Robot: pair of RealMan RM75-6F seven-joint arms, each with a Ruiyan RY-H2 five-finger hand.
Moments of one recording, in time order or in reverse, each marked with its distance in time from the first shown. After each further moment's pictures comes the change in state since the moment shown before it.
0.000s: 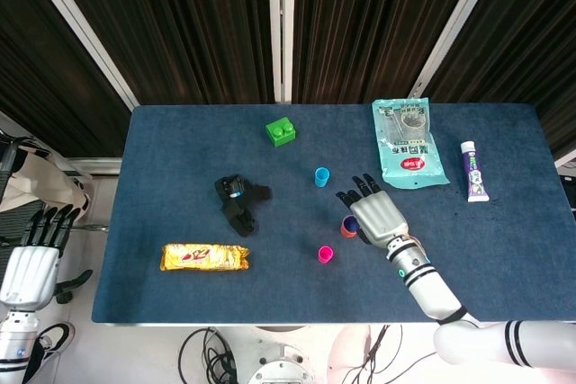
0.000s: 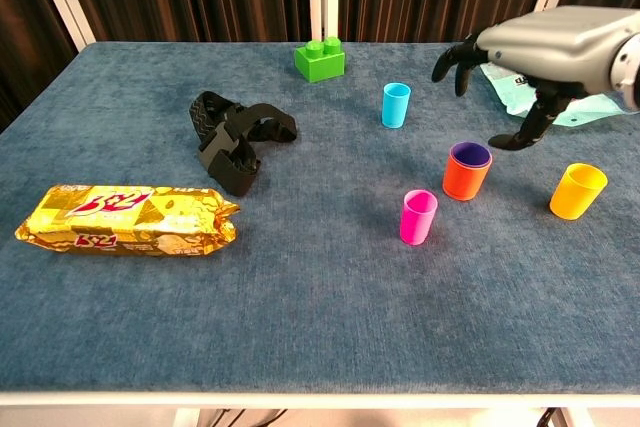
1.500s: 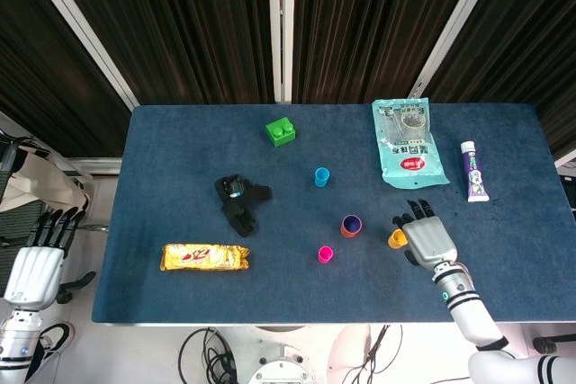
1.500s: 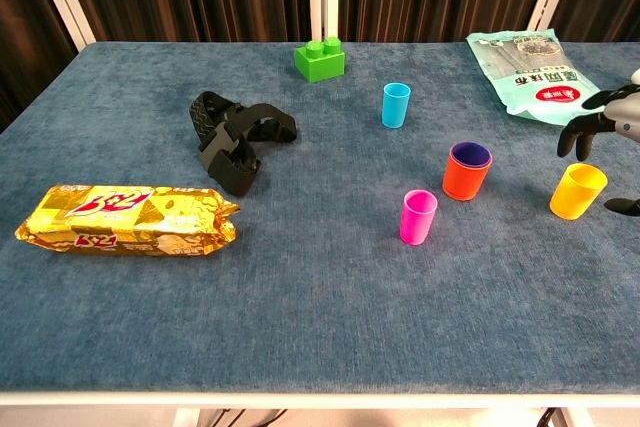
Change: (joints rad) left arm -0.008 -0.020 0.009 0.038 0.000 -0.023 -0.020; right arm -0.235 -0.006 -0.105 0.146 -0.126 0.032 0.096
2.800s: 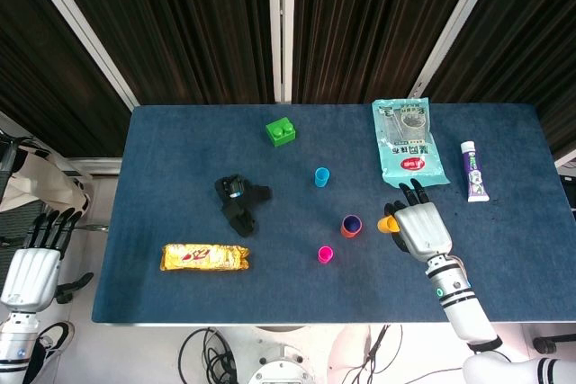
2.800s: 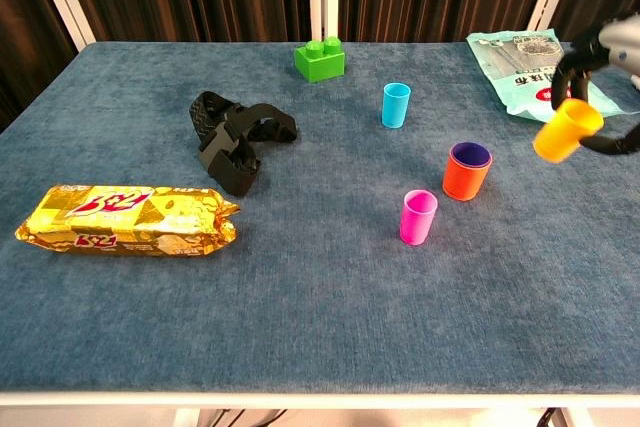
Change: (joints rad) left arm 0.009 0.001 0.002 0.002 0.003 0.012 -0.011; right arm -0.023 0.014 0.104 -0.107 -0.116 0.107 -0.018
